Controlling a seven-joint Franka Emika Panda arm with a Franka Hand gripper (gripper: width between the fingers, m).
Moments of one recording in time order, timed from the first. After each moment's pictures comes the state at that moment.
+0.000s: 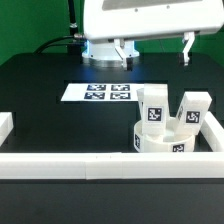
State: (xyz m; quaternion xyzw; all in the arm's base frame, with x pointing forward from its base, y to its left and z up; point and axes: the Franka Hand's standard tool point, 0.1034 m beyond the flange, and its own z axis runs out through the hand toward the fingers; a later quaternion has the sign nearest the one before) arm 0.592 0.040 0.131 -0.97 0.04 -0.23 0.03
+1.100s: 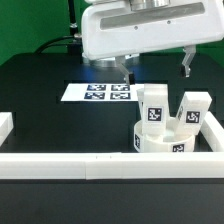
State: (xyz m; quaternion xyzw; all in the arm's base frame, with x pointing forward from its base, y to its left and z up) arm 0.594 0.043 0.114 -1.00 0.02 -0.05 0.07
